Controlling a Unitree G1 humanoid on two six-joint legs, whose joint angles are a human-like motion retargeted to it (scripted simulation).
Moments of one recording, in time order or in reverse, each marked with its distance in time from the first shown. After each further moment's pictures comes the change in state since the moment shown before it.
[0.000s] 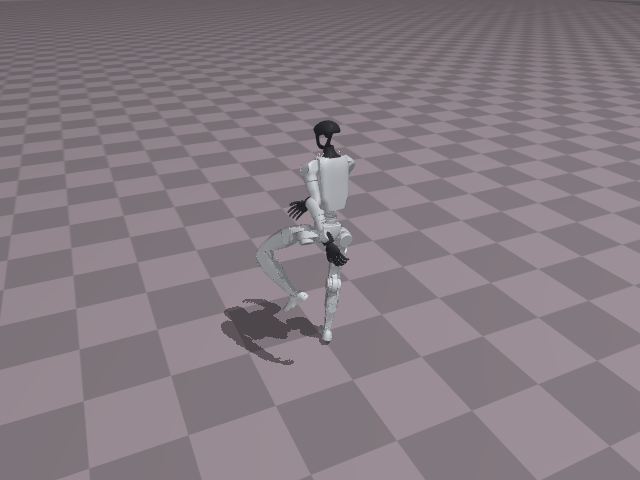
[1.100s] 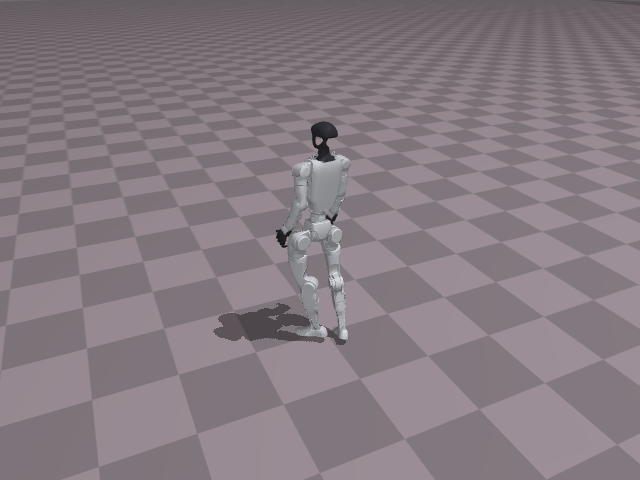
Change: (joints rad) left arm -0.134 -0.028 -0.306 -0.711 -0.220 -0.277 -0.028; right arm 0.513 -0.062 -0.213 0.352 0.190 -0.076 -0.051; waist -0.190 -0.027 -0.361; left_leg 0.837 -0.752 0.202 -1.700 -0.133 0.041; right_leg 0.104 -0.128 -0.056 -0.006 0.012 0.216
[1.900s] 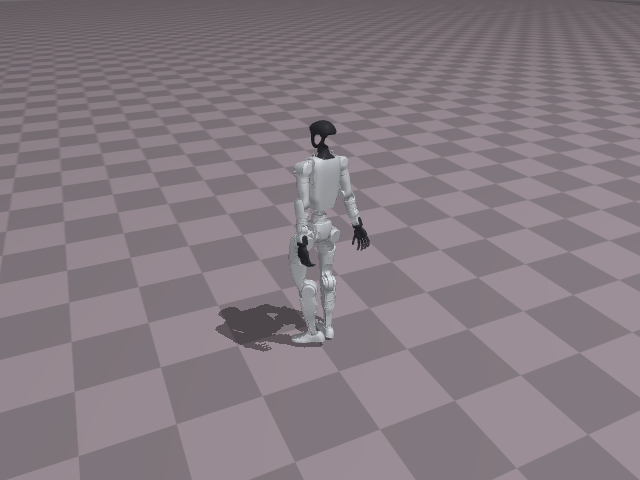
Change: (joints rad) left arm -0.028 0.019 0.042 0.520 0.222 0.236 0.037; right arm 0.204 -0.141 -0.030 0.392 -0.340 0.091 -0.005; waist -0.073 0.027 0.103; left_leg -0.002 0.054 -0.050 0.024 0.061 -0.033; right_leg -0.117 0.048 -0.035 -0.023 -0.096 -0.112
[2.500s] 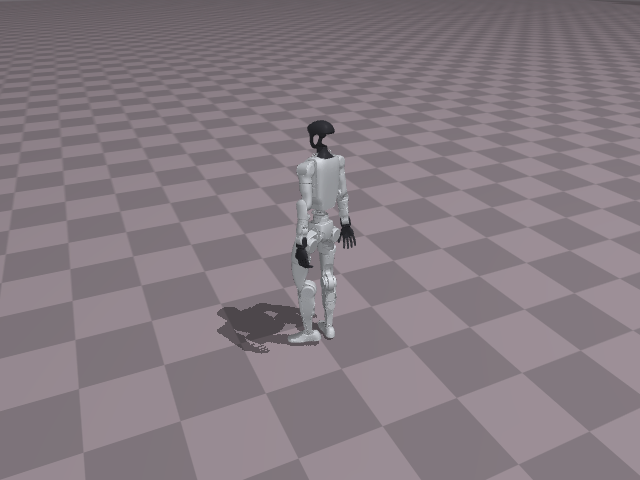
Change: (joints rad) left arm -0.021 0.074 0.060 -0.106 0.080 0.004 -0.076; right arm -0.078 0.045 0.112 -0.157 -0.056 -0.026 0.006; waist -0.006 0.012 0.017; left_leg -0.121 0.026 -0.084 0.023 0.105 0.029; right_leg 0.018 -0.005 -0.203 -0.036 0.013 -0.016
